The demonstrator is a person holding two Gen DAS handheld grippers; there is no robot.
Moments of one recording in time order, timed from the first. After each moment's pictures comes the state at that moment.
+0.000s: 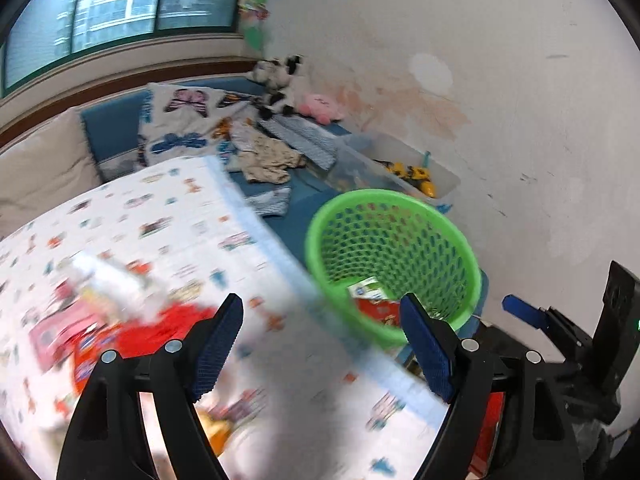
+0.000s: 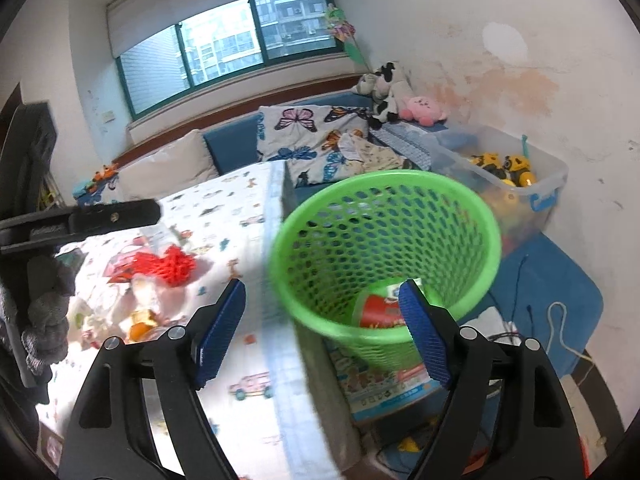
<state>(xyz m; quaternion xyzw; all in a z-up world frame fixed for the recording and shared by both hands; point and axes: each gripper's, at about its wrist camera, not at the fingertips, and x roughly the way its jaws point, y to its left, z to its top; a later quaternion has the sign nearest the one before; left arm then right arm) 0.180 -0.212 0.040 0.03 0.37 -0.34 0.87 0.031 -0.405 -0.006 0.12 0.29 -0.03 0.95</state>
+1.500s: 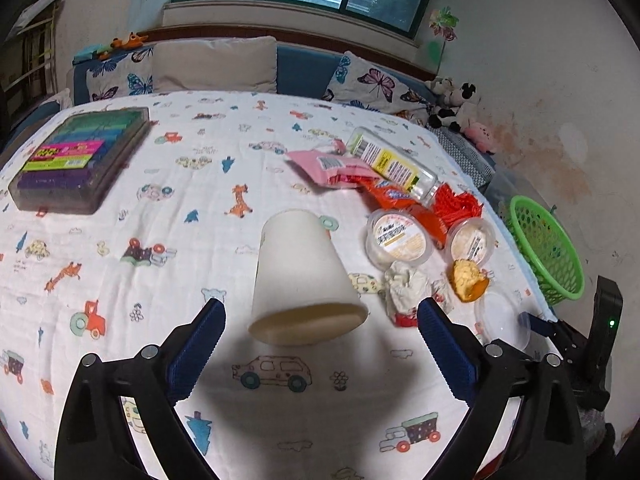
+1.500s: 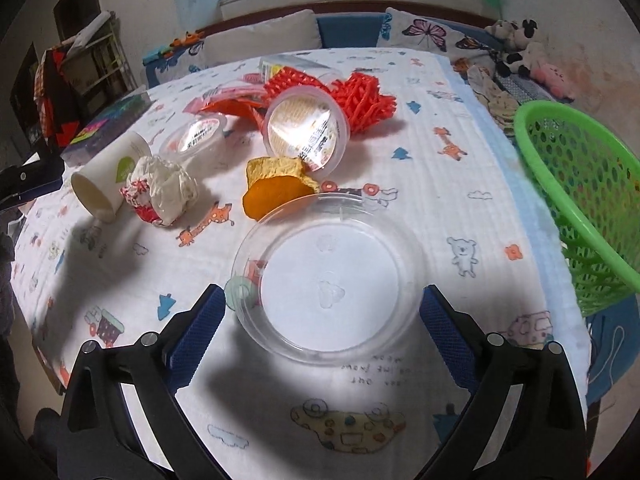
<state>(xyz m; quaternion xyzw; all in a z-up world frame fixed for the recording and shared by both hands) 0.118 0.062 -0.042 -0.08 0.41 -0.11 0.90 0.088 -0.217 -0.098 0.00 0.43 0.12 0.90</state>
